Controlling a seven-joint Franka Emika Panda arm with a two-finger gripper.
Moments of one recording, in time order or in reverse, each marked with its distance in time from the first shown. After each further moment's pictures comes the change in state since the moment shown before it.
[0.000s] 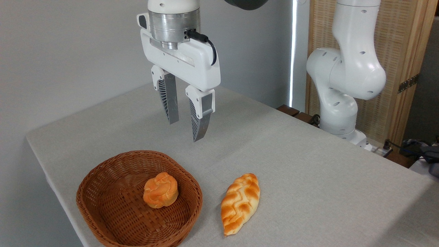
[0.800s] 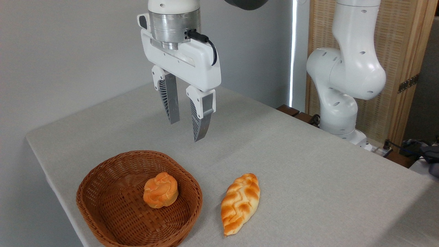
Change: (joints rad) arm 0.000 0.000 0.000 0.000 0.000 -0.010 0.000
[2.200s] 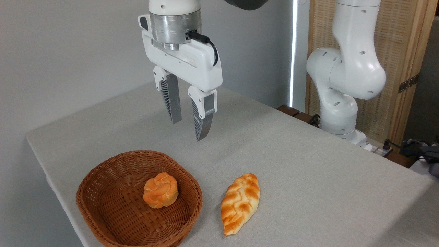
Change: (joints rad) arm 0.000 0.000 0.000 0.000 0.000 -0.014 0.000
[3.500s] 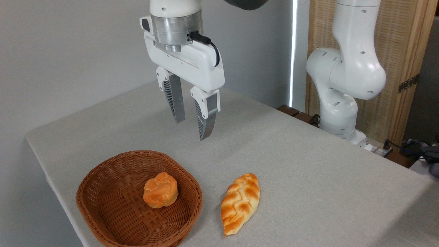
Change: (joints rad) arm 0.000 0.000 0.000 0.000 0.000 -0.031 0.000
